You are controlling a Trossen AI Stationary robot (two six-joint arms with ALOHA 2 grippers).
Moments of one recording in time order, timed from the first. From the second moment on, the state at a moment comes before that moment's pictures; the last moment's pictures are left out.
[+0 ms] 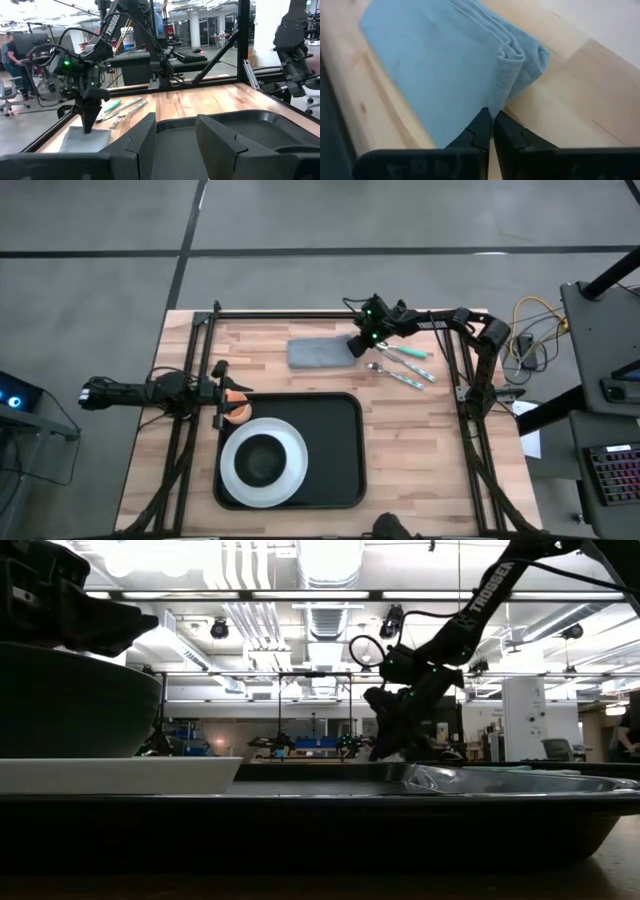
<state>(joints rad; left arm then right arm) -0.06 0.04 0.01 0.04 -0.06 0.12 -0.69 1.90 1.05 -0.13 -0.42 0.30</state>
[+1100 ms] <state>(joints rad) -0.06 0.04 0.01 0.03 -0.06 0.12 -0.52 1.73 1.31 -0.40 -0.45 0.12</state>
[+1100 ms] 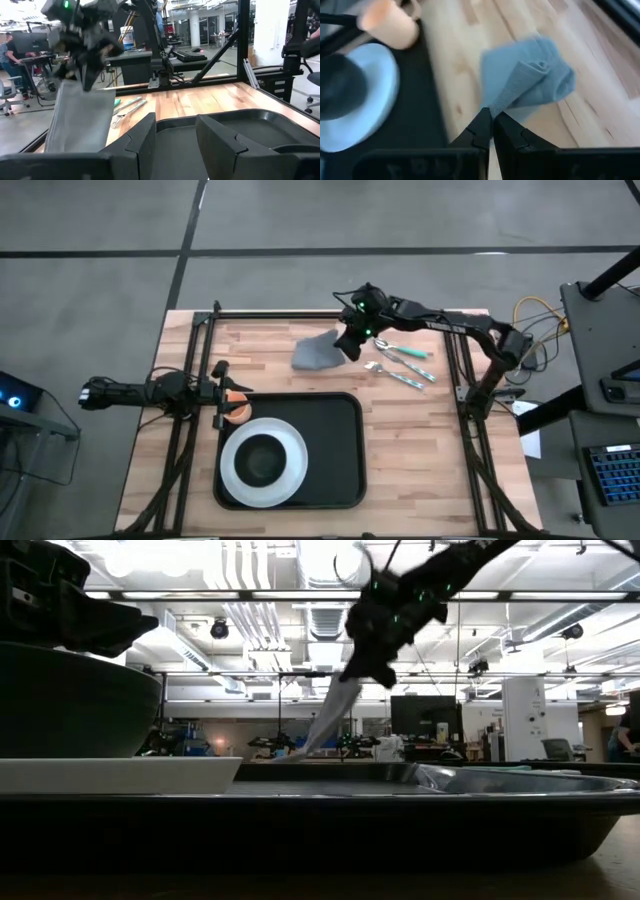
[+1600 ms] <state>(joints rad) -0.06 0.04 0.01 0.03 -0.06 0.12 -0.43 1.62 1.35 -0.40 -0.68 0.07</state>
